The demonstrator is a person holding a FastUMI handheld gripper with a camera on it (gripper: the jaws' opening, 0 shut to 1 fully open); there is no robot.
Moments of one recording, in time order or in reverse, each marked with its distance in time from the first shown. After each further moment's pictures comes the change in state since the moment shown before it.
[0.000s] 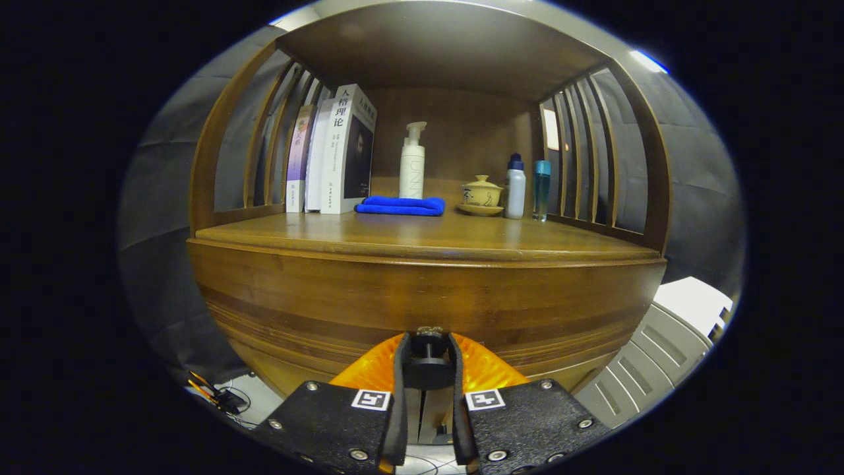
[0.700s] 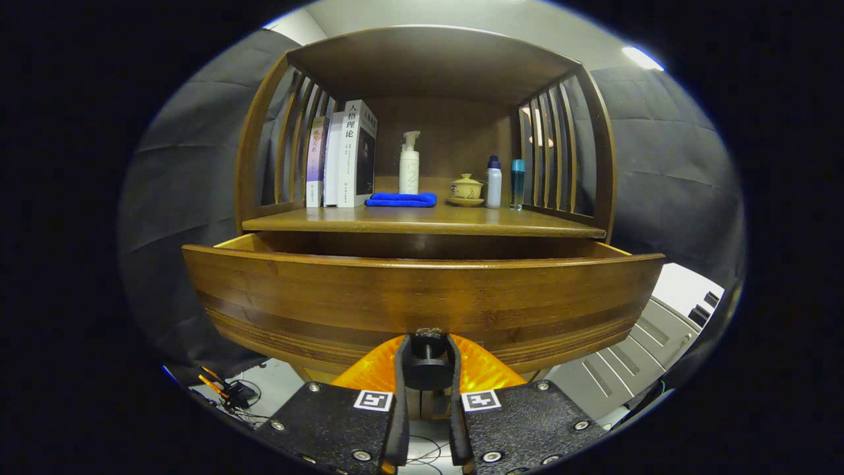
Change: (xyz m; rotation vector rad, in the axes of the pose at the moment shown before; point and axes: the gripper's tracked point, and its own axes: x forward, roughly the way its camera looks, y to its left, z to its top) arm -0.113 -0.006 -0.022 0.017 0.035 -0.001
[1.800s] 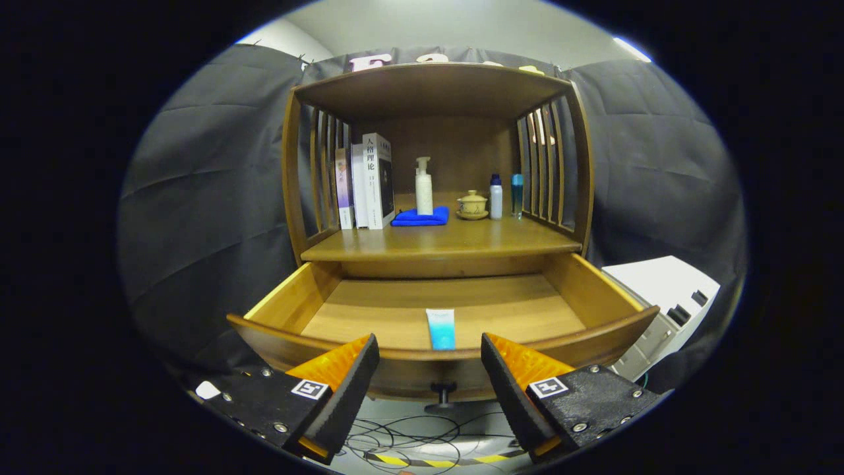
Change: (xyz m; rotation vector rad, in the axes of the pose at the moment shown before) arm -0.095 0.016 0.074 0.040 0.075 0.065
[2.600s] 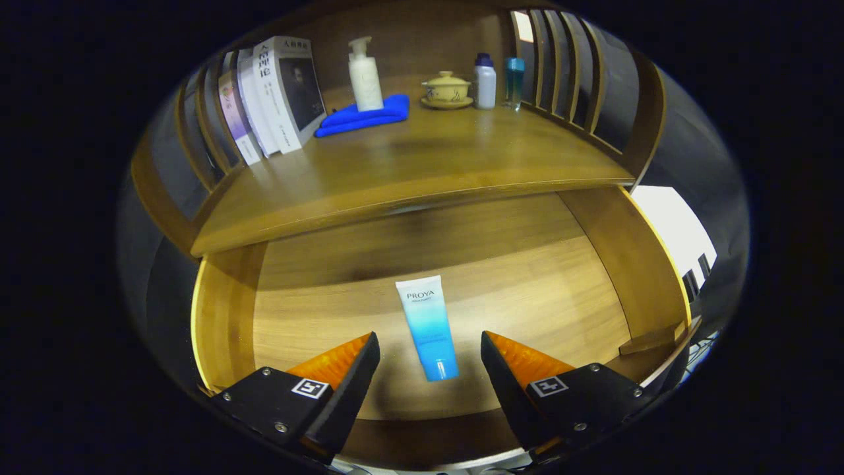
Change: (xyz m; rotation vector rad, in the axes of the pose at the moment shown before) arm 0.146 -0.021 -0.053 0.117 0.621 -0.157
